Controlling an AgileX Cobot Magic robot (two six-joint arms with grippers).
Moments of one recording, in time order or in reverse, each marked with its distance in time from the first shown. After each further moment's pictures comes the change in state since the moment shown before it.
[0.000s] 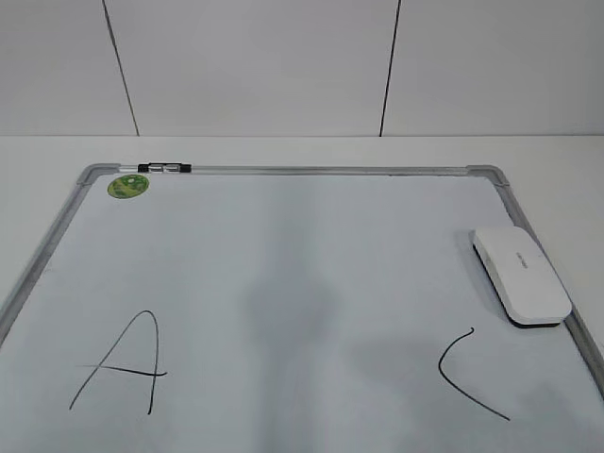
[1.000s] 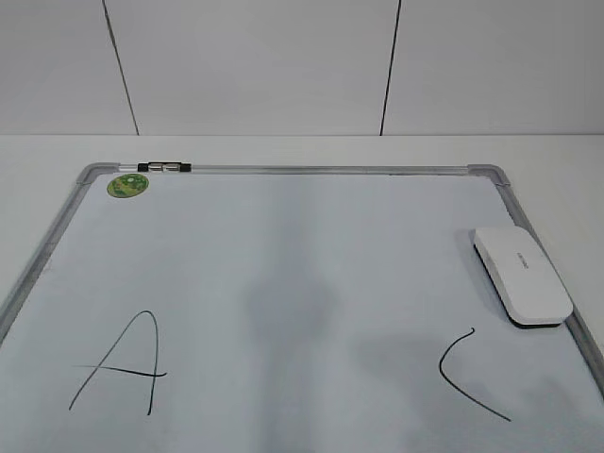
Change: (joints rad) left arm 0.000 -0.006 0.002 -0.008 -0.006 0.000; right arm 0.000 -0.004 0.029 -0.024 -0.040 0.005
